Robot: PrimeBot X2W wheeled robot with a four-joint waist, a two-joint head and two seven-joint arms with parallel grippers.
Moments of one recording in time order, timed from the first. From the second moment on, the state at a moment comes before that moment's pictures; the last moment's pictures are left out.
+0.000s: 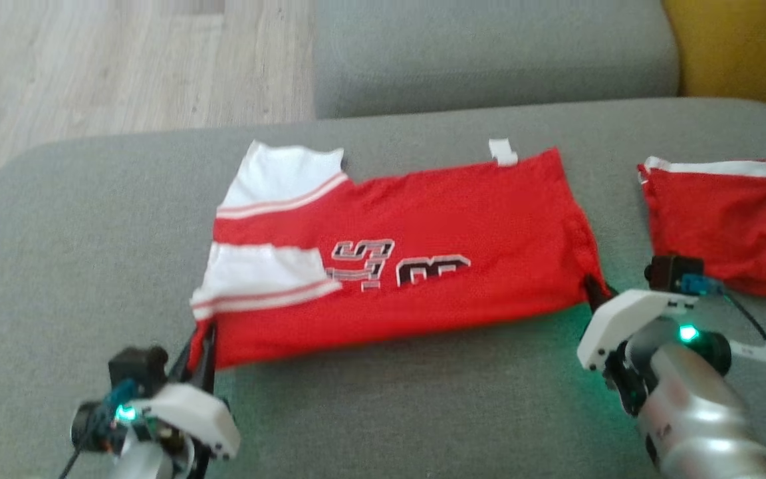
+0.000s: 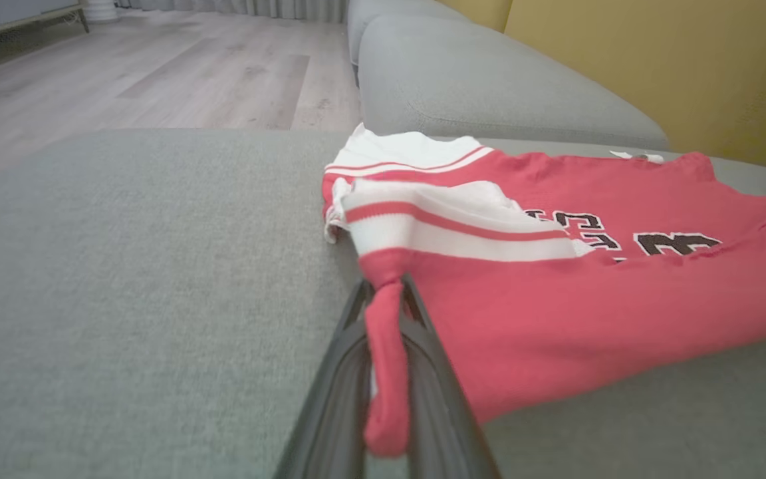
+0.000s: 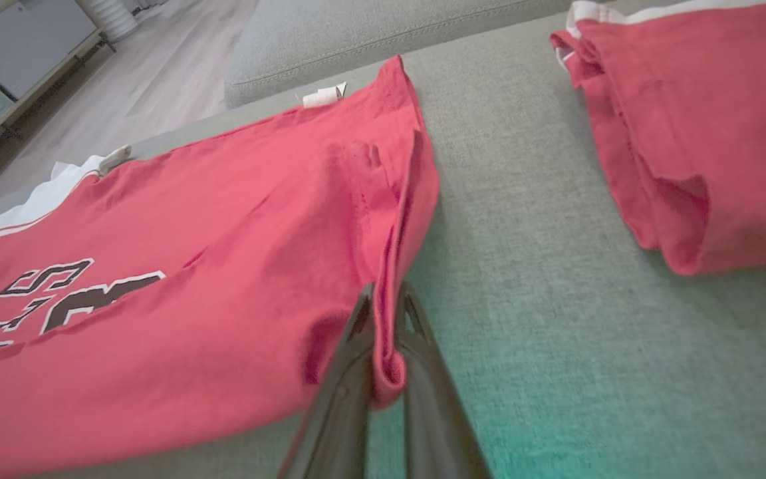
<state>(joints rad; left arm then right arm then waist) -0.22 0.18 -0.29 0.59 -0.40 -0.04 -0.10 -0.58 -0.08 0.13 1.19 0.34 0.13 -0.08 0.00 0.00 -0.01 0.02</state>
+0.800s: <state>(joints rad) -0.03 0.22 -0.28 0.28 -0.42 0.06 -0.01 -0.19 -0.13 0.02 0.40 0.29 0.13 0.12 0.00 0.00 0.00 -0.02</state>
